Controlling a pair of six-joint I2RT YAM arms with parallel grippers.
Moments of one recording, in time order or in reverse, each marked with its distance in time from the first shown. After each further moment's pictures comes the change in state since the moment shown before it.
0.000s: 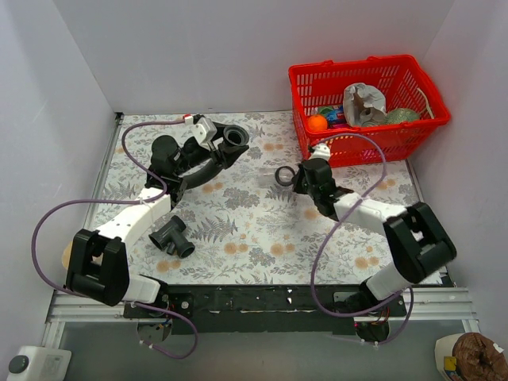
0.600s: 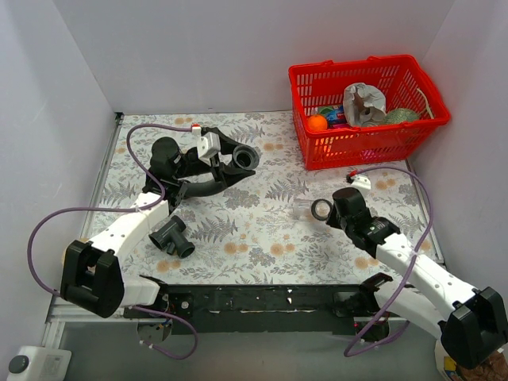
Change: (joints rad) left arm -0.038 -0.071 0.002 -0.105 0.309 0.006; right arm -0.007 -0.707 -0.259 -0.655 0.185 0.125
